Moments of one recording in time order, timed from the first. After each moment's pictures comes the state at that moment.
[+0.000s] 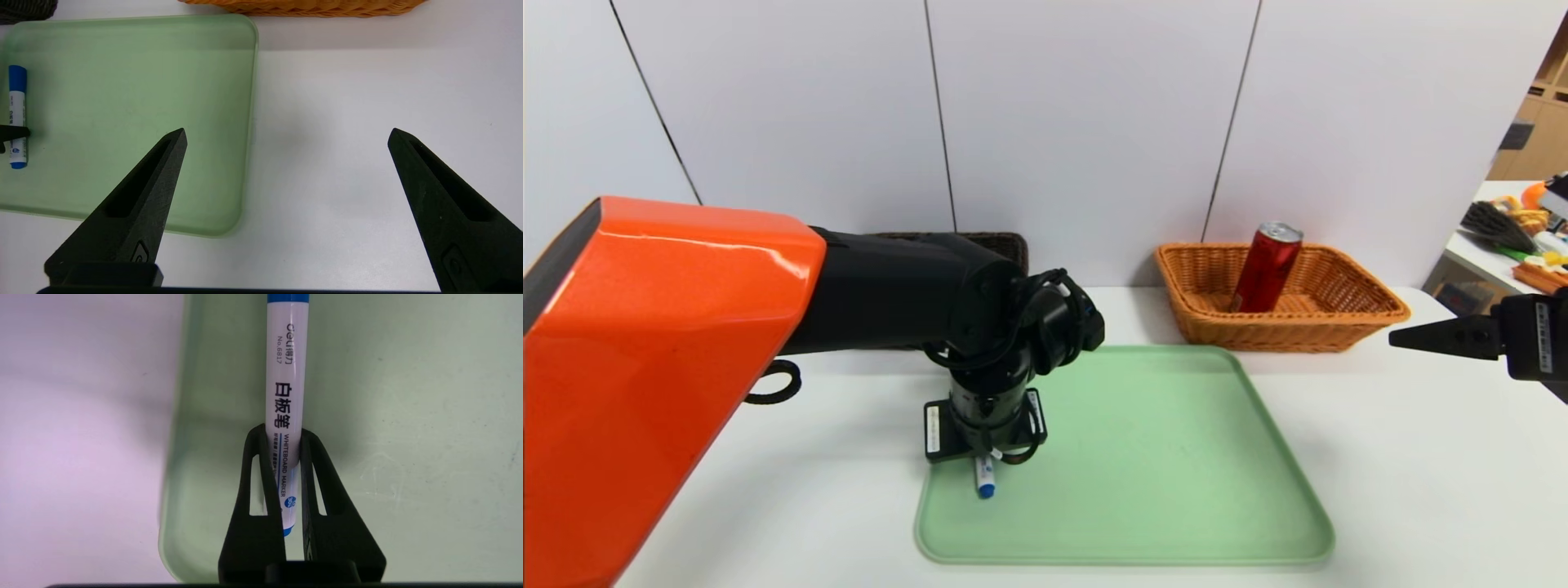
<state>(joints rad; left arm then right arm) -0.78 2.16 -1.74 0.94 0.33 -0.98 0.06 1.27 -1.06 0.45 0.11 0.10</state>
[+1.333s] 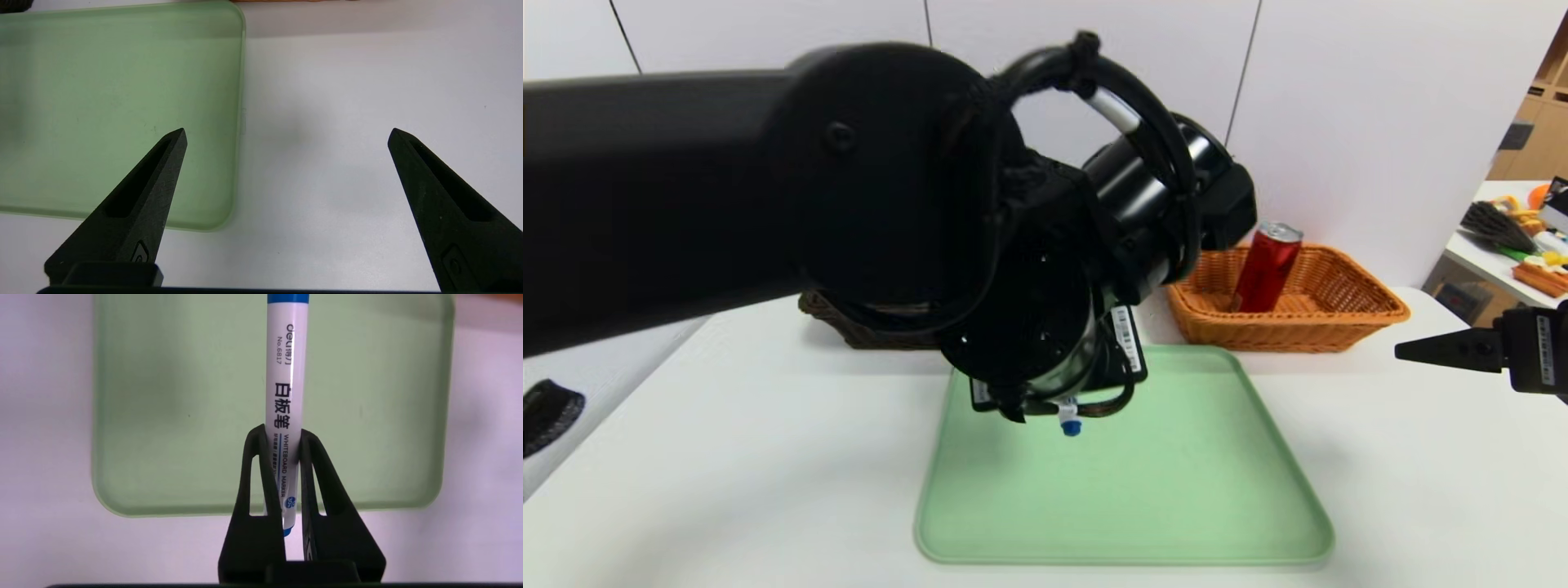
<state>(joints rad) -1.01 1.97 -1.98 0.94 0.48 -0.99 0.04 1.27 -1.04 0.46 0.10 0.10</state>
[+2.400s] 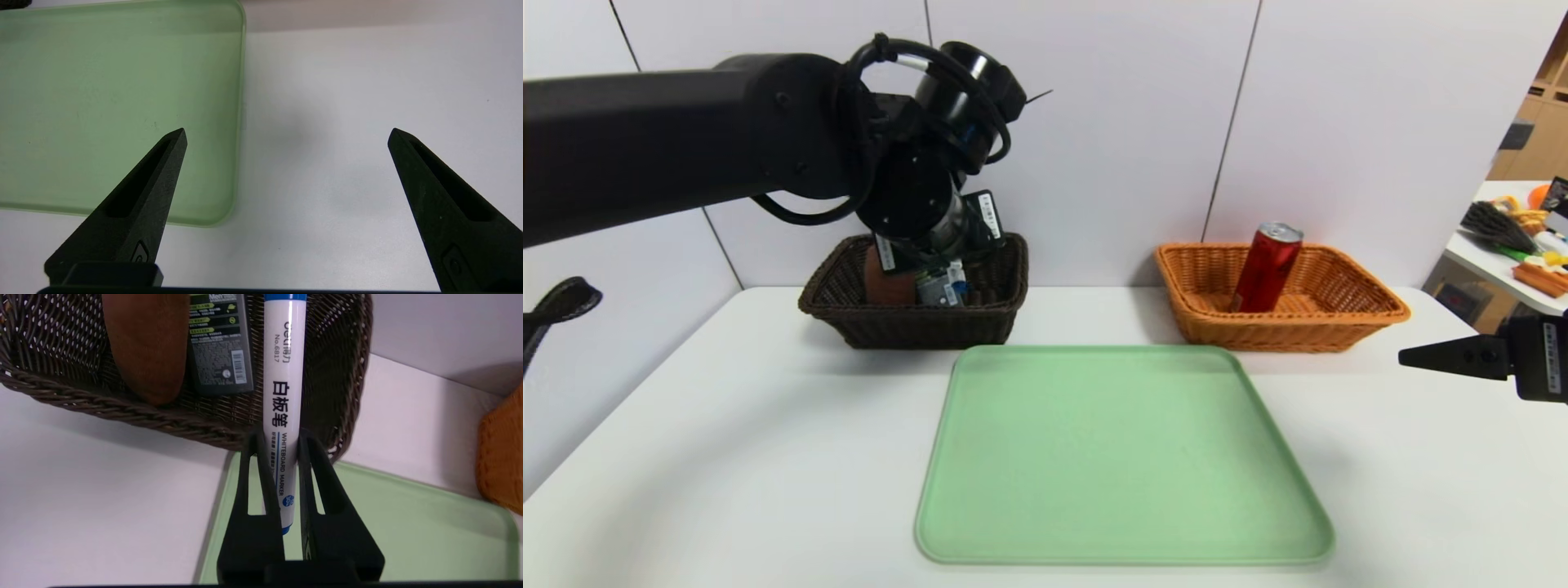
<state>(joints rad) -0.64 2.00 -1.99 0.67 0.58 -0.71 0.03 1.25 -1.02 0.46 0.11 0.10</state>
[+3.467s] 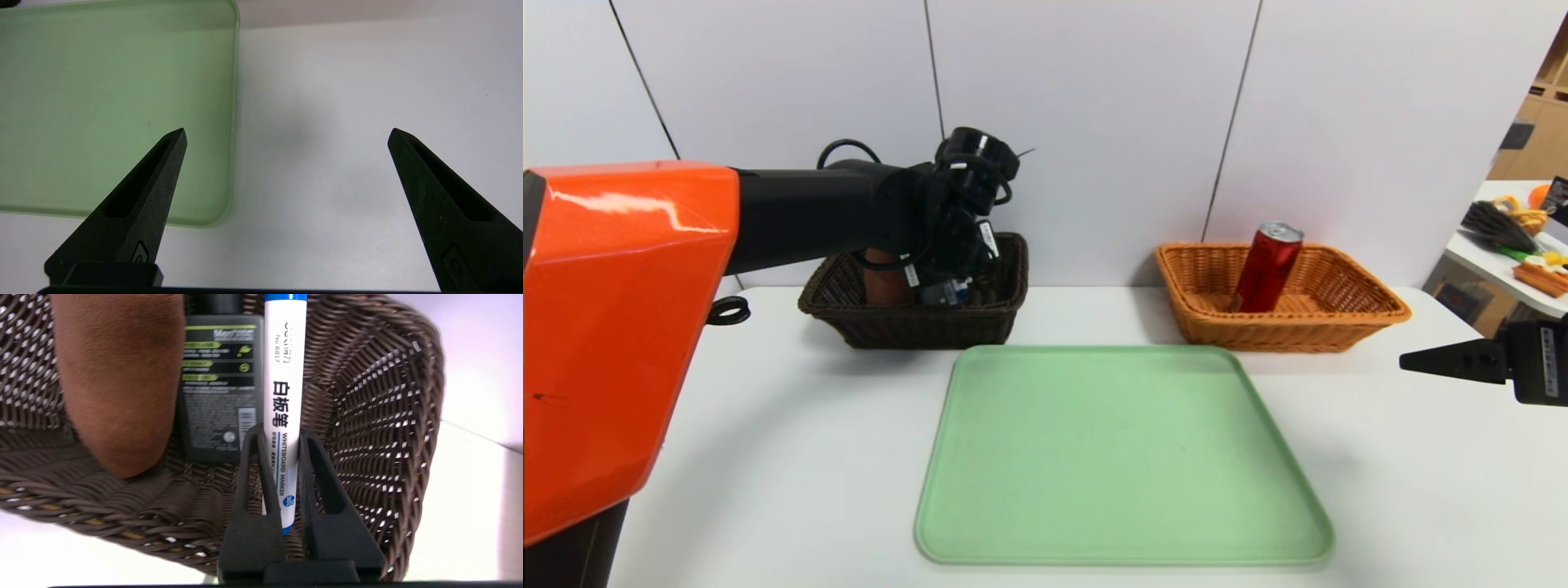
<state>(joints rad) -0.53 2.19 -1.99 0.44 0.58 -0.69 0.02 1.26 -1.01 0.45 0.11 0.10</state>
